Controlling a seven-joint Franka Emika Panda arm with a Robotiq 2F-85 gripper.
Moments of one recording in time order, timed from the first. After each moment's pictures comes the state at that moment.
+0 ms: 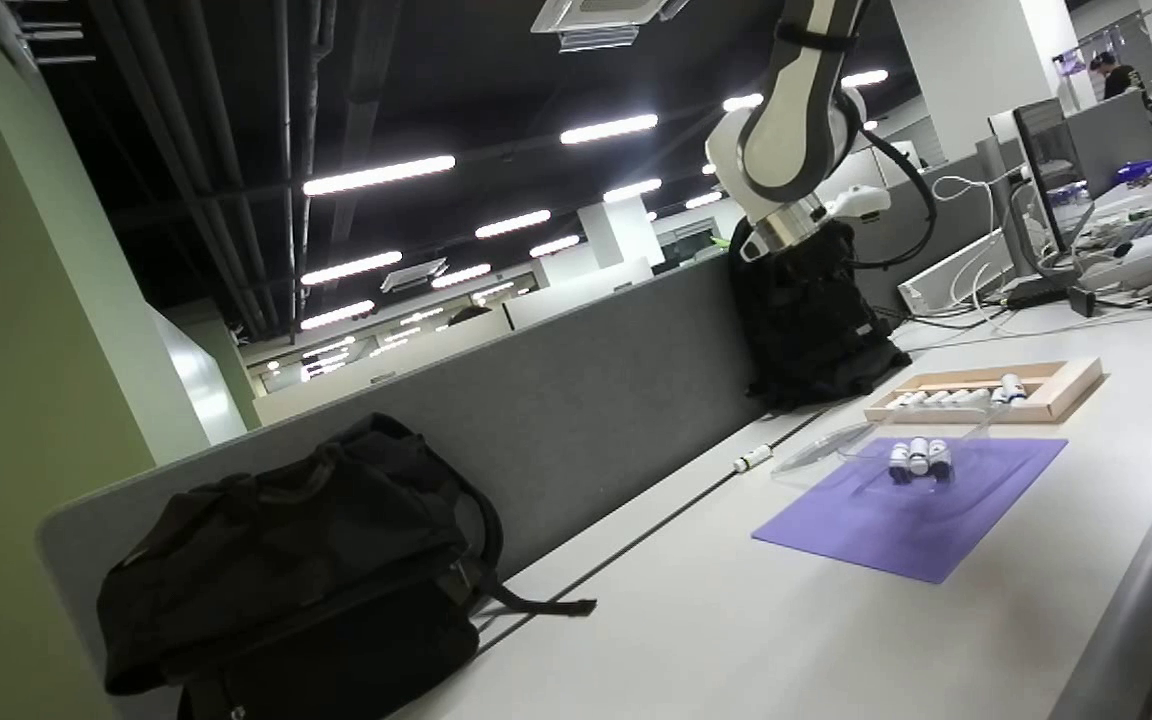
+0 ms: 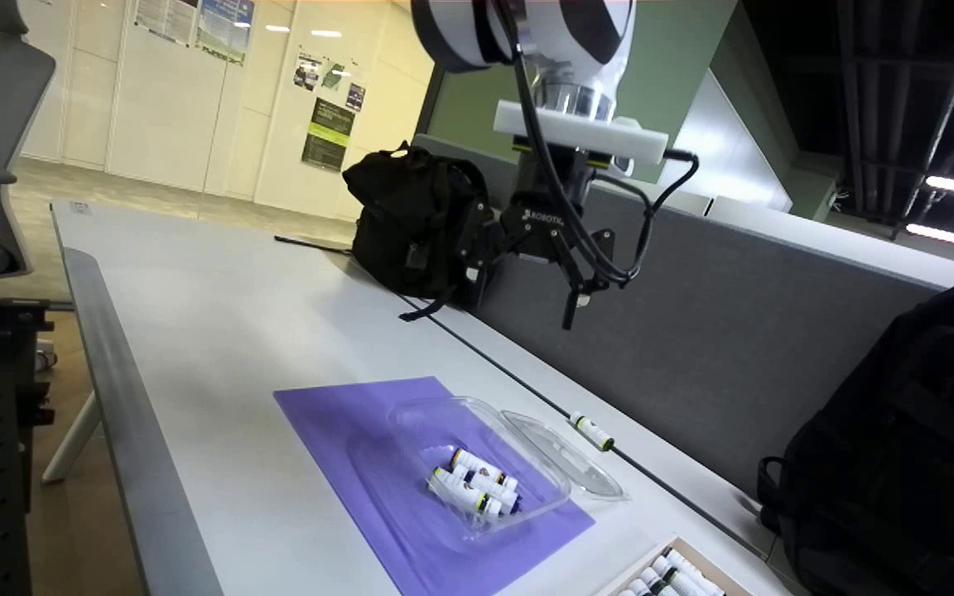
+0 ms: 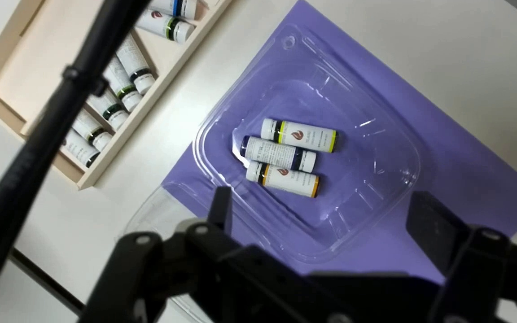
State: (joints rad) arm -0.04 0.11 -0.06 -2.29 -0.31 2.32 -0.50
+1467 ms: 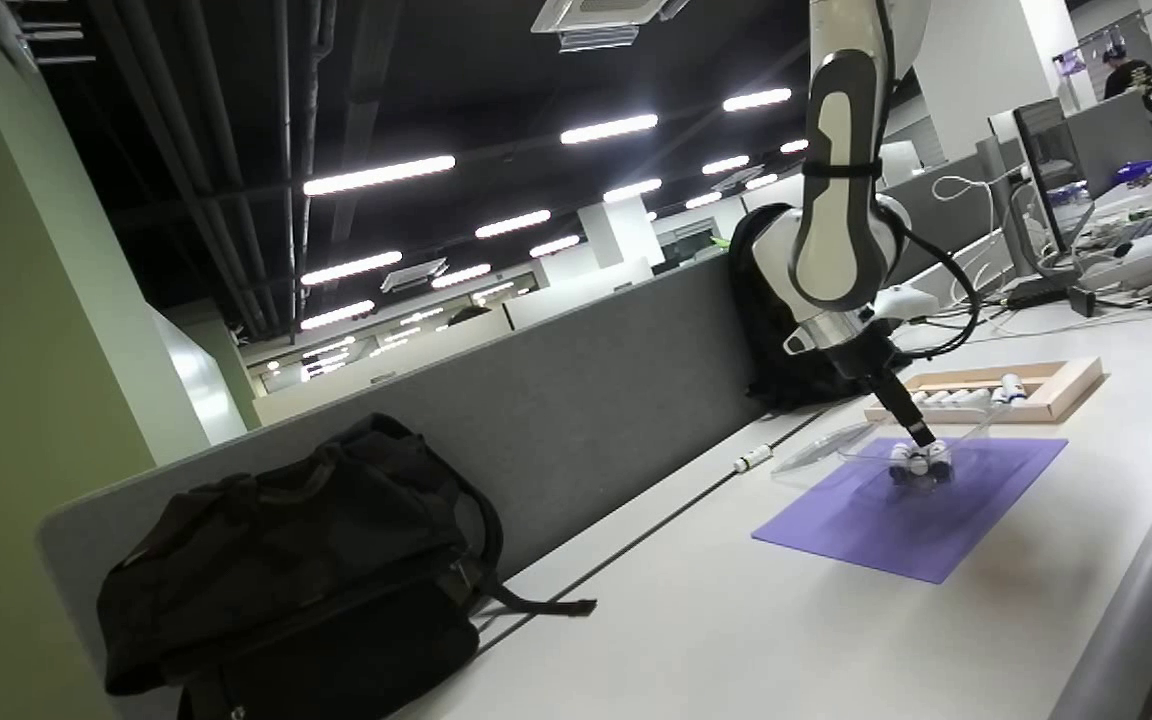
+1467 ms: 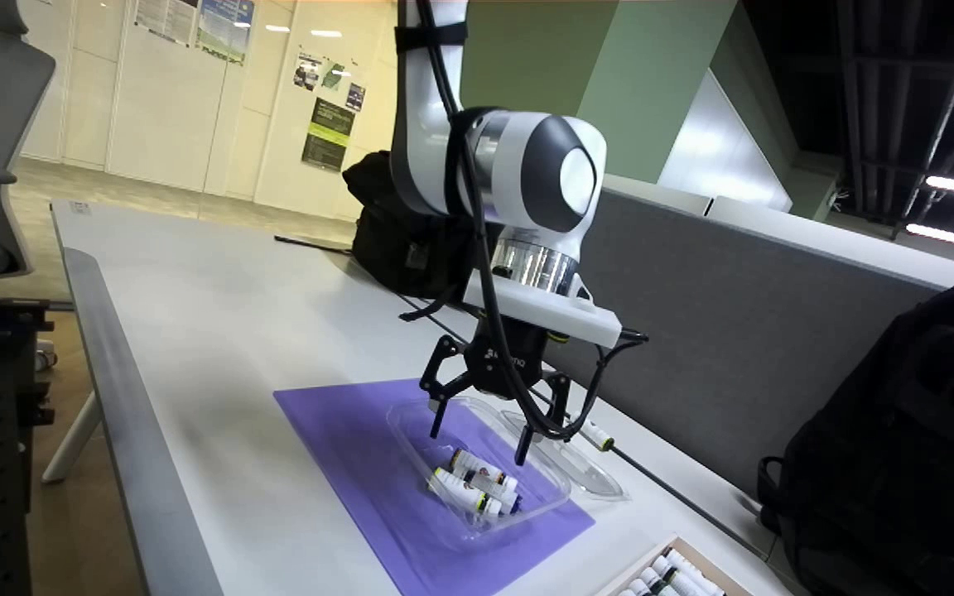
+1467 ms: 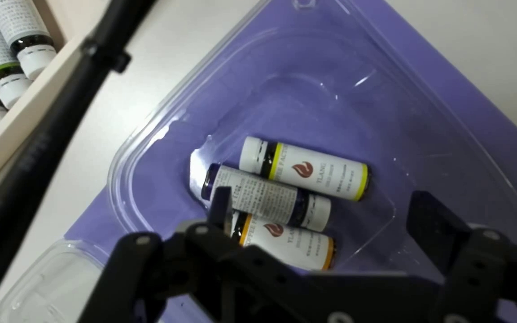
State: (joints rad) arm -0.10 0.44 -0.06 -2.25 -0.33 2.56 -0.55
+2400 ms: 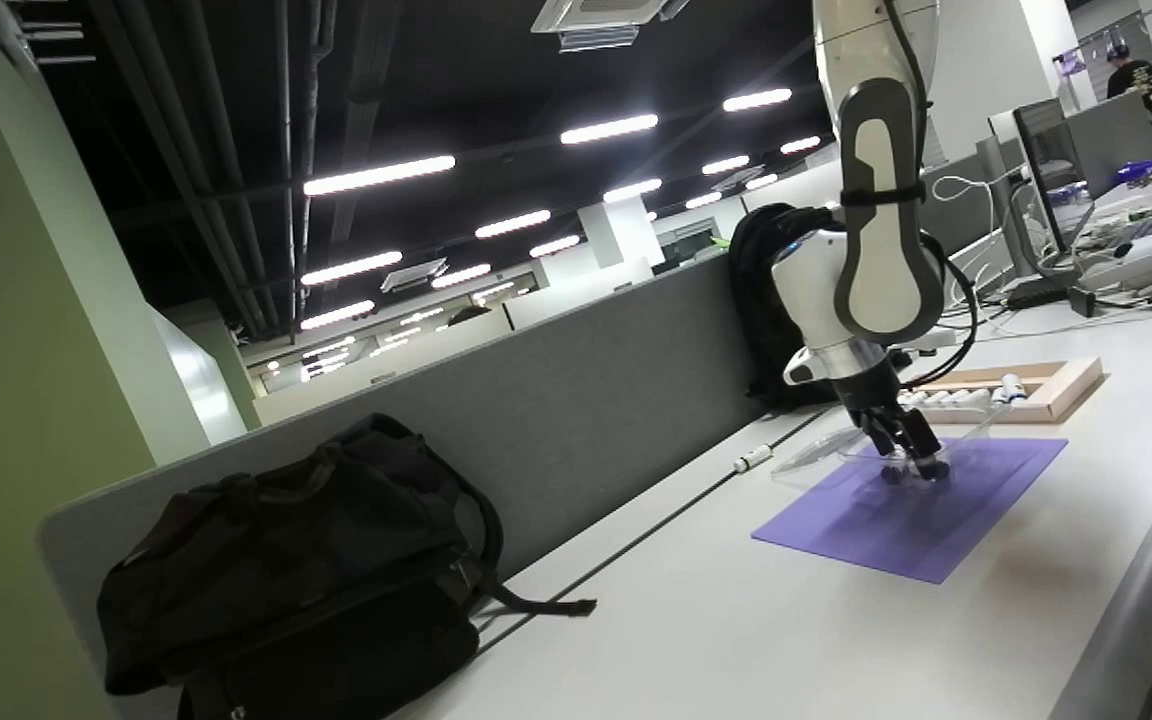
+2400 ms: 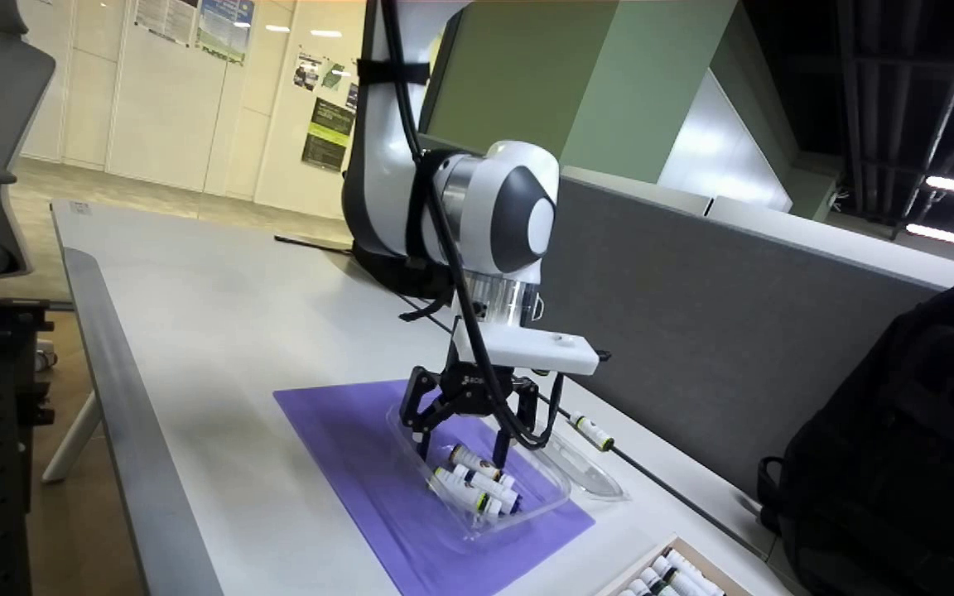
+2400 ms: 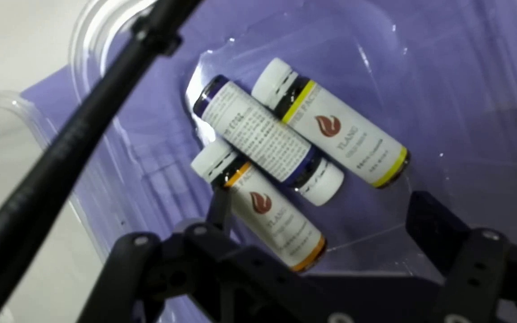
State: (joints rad) arm -0.10 0.52 -0.06 -2.30 -0.52 2.84 -0.71
